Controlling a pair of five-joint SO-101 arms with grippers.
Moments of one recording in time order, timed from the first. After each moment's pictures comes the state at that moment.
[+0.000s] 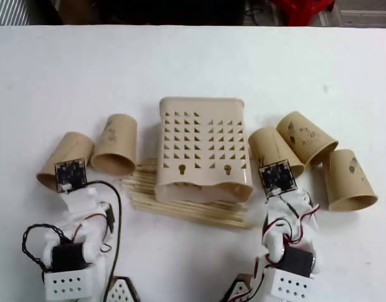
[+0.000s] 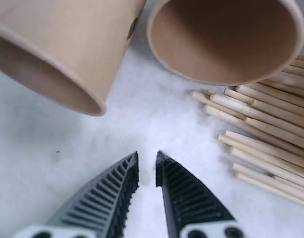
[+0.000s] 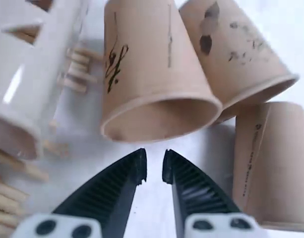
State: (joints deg) left arm -12.8 -103.9 97.2 73.7 6.6; right arm 11.9 -102.9 94.7 57.1 36.2
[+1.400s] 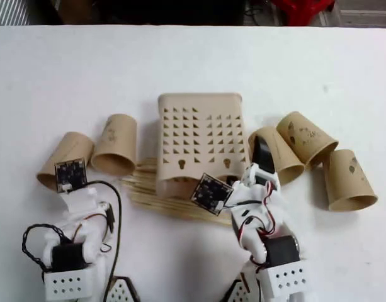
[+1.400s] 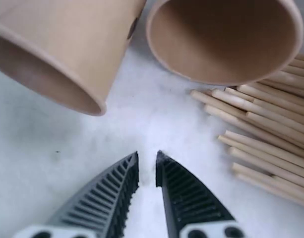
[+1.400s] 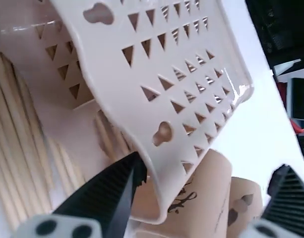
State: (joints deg) left arm -12.8 -103.9 97.2 73.7 6.6; right arm -16.0 -87.1 84.0 46.0 56.0
